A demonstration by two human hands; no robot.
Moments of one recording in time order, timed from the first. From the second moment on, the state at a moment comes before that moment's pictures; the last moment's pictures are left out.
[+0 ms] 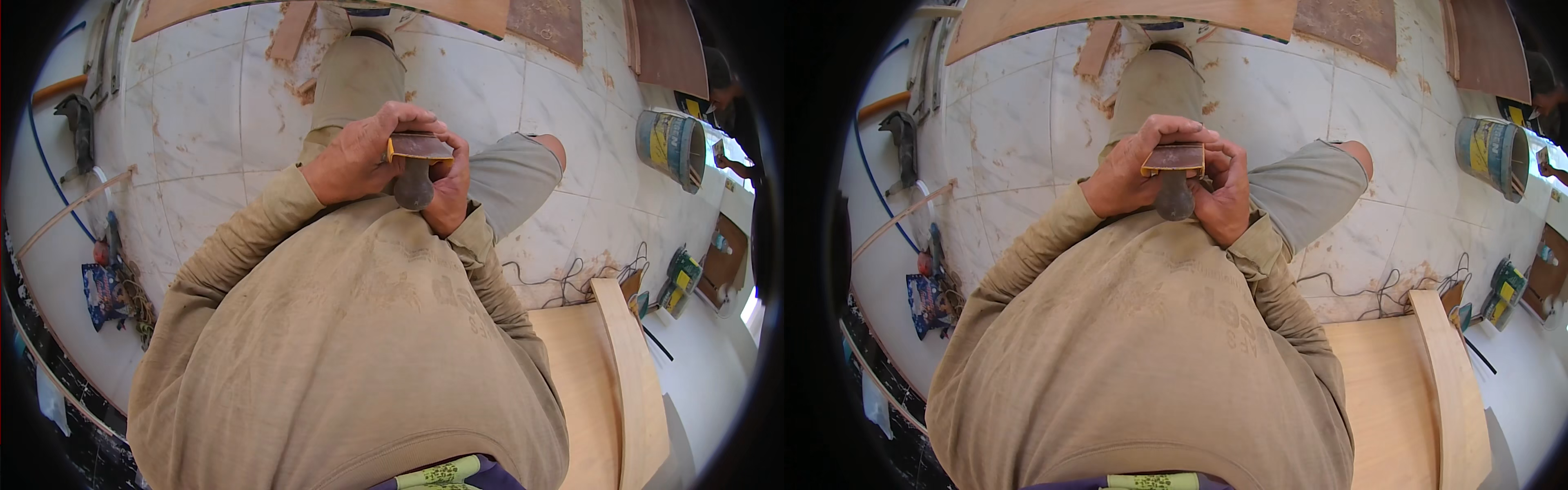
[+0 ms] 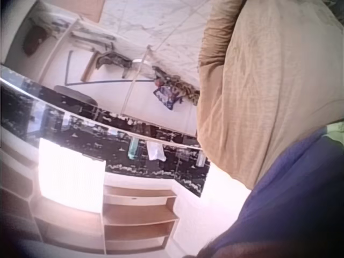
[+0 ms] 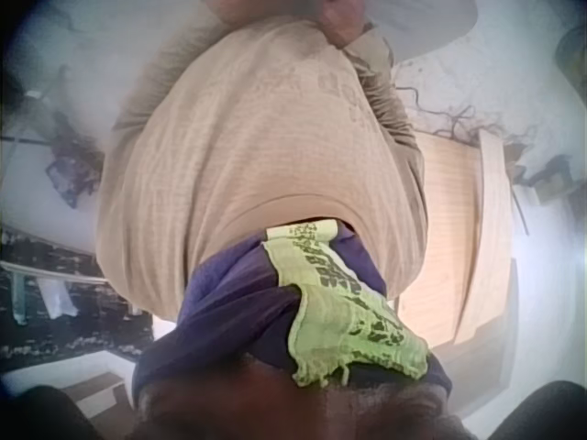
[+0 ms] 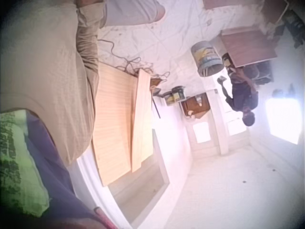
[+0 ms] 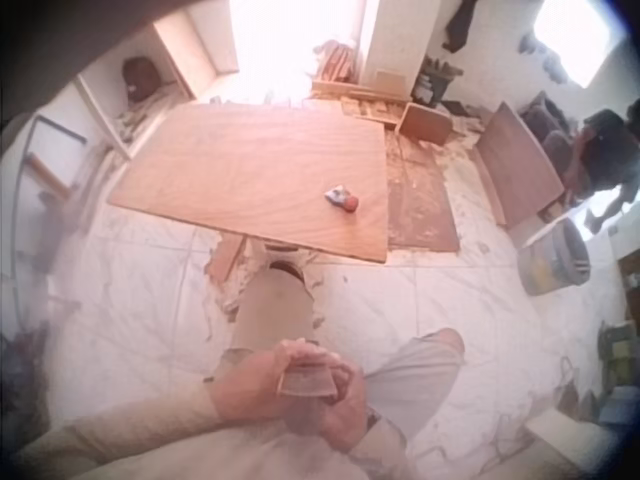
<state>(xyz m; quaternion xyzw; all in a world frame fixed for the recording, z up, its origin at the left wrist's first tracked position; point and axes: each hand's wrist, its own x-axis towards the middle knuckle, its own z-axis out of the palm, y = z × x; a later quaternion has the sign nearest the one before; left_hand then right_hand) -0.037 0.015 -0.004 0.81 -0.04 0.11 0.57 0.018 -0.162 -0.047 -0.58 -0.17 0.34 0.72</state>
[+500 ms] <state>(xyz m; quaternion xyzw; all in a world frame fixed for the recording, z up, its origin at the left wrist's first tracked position) -0.037 0.017 -0.001 0.81 -0.04 0.11 0.58 0.018 -0.162 -0.047 -0.58 -0.16 0.35 0.72</state>
